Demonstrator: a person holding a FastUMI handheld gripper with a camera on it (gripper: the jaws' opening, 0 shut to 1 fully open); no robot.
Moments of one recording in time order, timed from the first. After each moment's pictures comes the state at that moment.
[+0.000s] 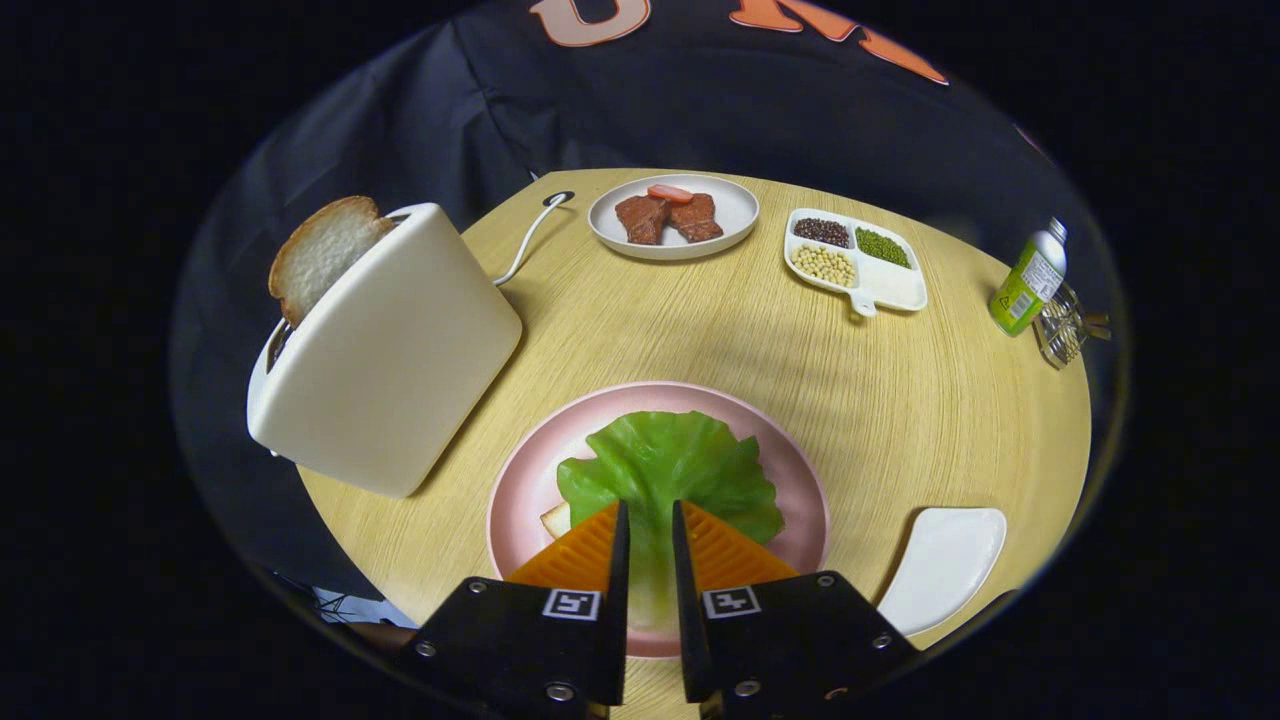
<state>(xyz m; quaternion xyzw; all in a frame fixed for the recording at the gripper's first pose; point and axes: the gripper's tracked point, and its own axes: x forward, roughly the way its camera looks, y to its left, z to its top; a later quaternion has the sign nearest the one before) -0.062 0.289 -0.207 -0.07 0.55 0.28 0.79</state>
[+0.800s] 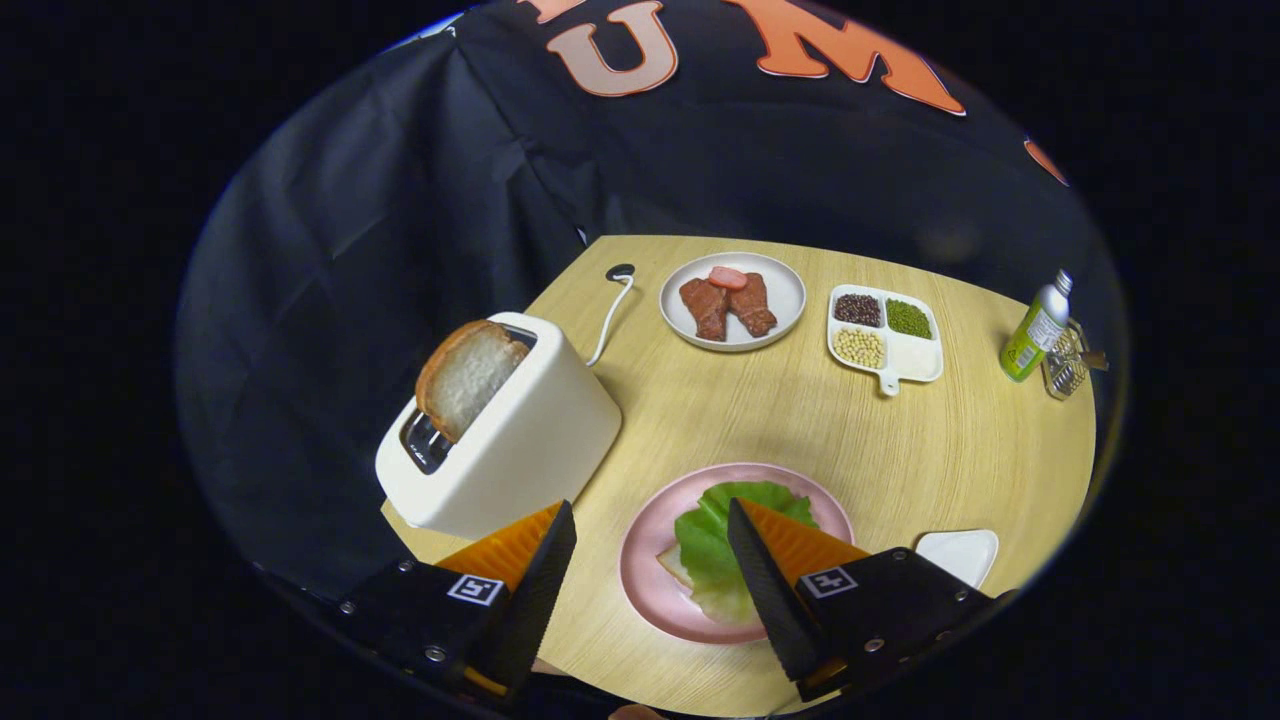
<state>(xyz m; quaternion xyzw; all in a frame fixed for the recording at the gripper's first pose) -0.049 0.350 -0.098 0.00 0.51 0.32 0.80</state>
